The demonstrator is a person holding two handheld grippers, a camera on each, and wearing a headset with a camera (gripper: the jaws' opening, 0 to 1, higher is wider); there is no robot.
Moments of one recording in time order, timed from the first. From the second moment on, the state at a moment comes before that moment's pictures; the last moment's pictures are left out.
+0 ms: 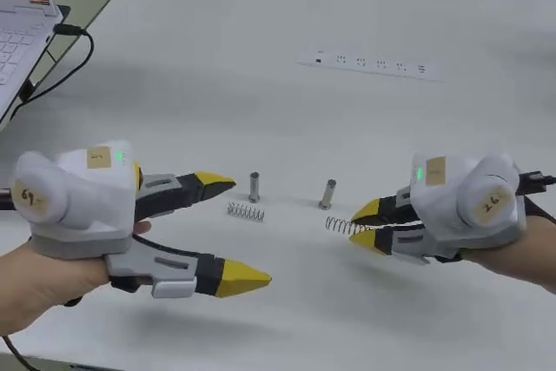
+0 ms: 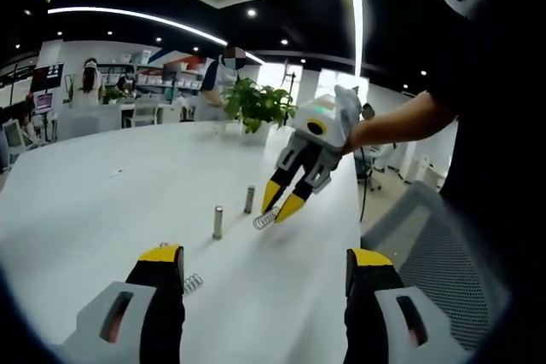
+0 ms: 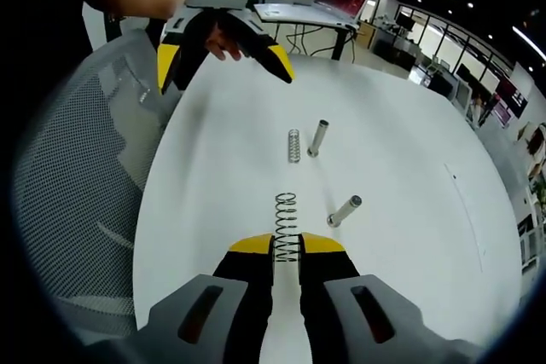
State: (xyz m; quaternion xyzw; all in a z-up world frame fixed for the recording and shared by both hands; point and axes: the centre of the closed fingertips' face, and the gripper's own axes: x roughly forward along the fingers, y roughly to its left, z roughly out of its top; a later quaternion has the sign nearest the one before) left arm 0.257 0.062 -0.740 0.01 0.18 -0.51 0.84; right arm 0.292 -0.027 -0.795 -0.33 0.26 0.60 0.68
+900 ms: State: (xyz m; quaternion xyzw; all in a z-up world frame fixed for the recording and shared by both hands) left arm 0.273 0.009 -0.752 0.02 0.19 -0.57 0.80; right arm 0.278 -0.016 -0.780 -0.33 0.24 0.62 0.67
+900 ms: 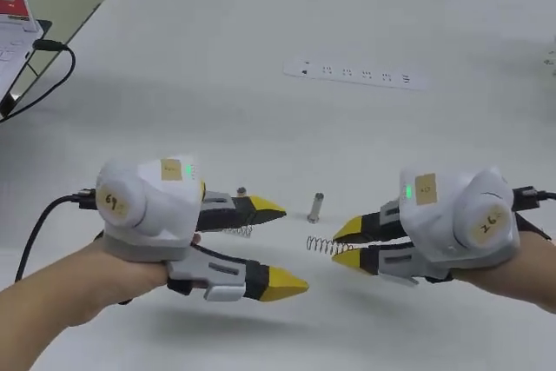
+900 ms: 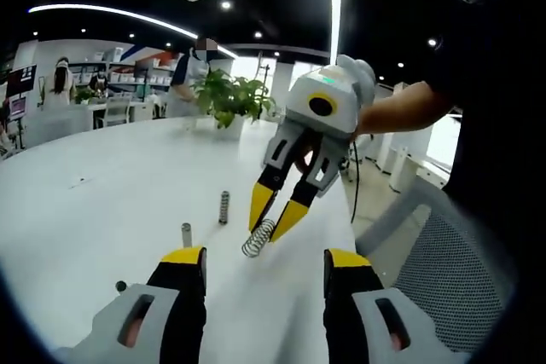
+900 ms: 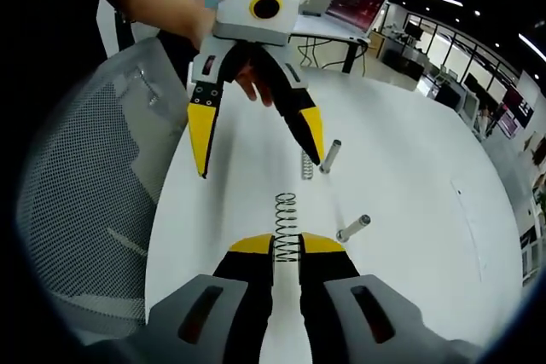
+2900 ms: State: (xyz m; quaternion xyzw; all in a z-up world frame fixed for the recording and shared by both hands) left arm 0.272 -0.013 -0.752 -0.01 0.17 -0.58 0.79; right arm 0.263 -0.005 -0.759 -0.31 0.21 0.65 0.66
